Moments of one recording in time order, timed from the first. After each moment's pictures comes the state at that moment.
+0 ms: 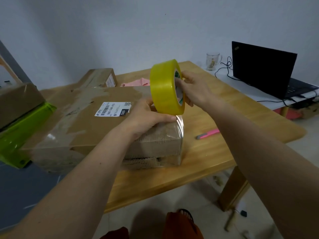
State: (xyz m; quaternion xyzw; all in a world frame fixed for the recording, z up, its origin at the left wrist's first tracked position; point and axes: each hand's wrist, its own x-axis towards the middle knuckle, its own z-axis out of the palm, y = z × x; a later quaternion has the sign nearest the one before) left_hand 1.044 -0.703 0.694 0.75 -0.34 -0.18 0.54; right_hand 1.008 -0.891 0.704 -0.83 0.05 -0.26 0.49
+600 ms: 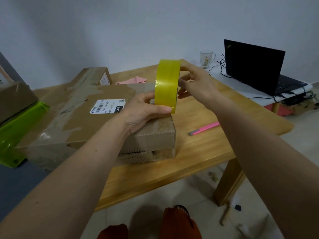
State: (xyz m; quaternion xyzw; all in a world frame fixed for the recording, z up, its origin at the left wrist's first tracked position) left_hand 1.038 -0.716 0.697 0.58 -0.31 -0.32 0.68; right_hand 0.987 -0.912 0.706 -0.80 0.07 -0.25 0.55
